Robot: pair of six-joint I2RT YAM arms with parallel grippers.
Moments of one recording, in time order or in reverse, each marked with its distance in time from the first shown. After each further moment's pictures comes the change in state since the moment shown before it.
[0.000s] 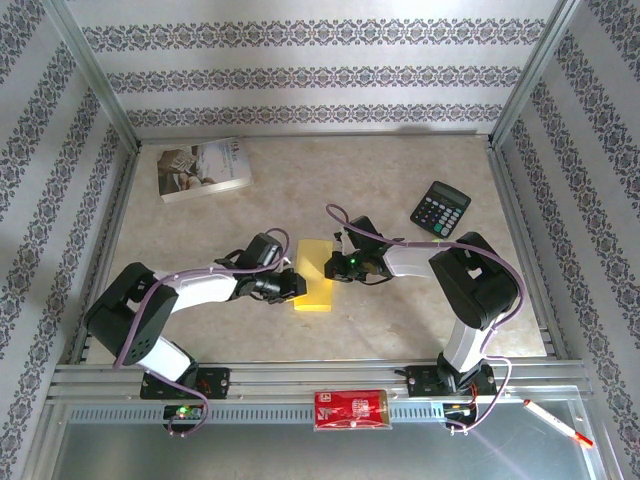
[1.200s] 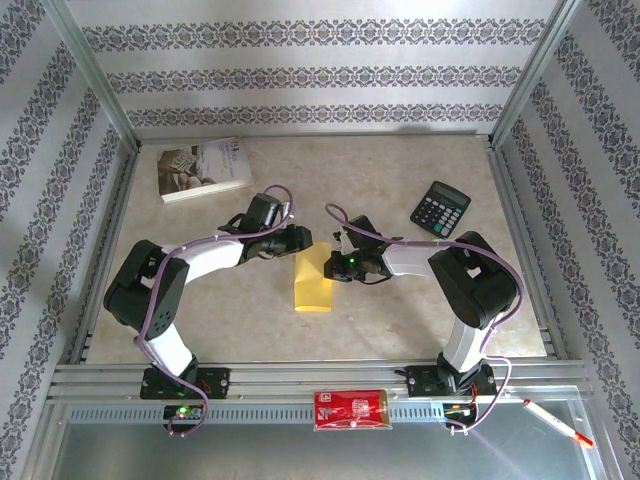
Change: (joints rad) left arm 0.117 0.141 0.286 0.040 -0.071 0.149; right arm 0.002 0.006 0.015 -0.018 -0.001 0.004
